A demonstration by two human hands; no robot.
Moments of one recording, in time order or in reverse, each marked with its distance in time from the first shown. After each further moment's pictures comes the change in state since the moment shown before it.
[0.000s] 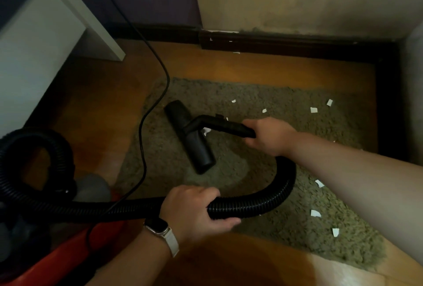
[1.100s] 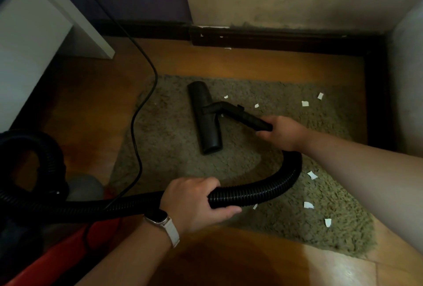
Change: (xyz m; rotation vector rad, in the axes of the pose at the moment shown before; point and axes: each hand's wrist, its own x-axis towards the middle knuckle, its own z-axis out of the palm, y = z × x) left_hand 0.012 0.007 0.002 0.035 -0.117 -0.028; right_hand -0.017 0.057 0.019 0.318 0.012 0.228
